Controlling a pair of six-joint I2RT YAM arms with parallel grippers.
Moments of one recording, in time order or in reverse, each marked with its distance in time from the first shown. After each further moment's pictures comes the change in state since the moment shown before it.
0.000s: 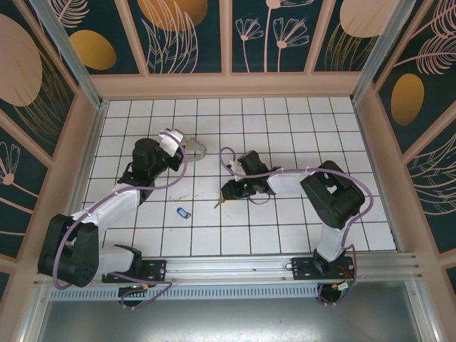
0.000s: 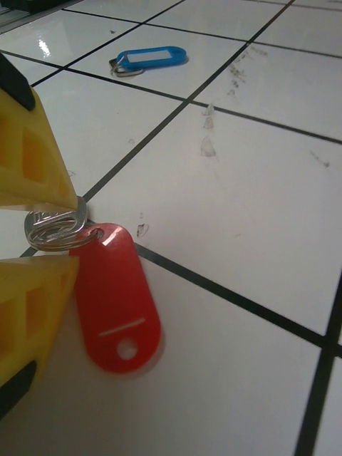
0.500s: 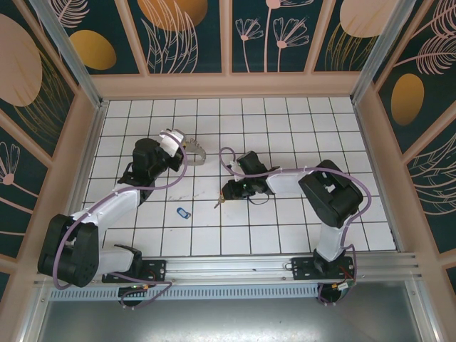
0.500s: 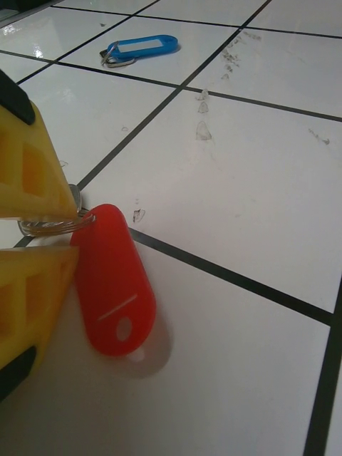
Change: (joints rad) left arm 0.000 0.000 0.000 0.000 0.006 0.000; right arm 0.002 0.016 0.008 -0.002 0.013 0.033
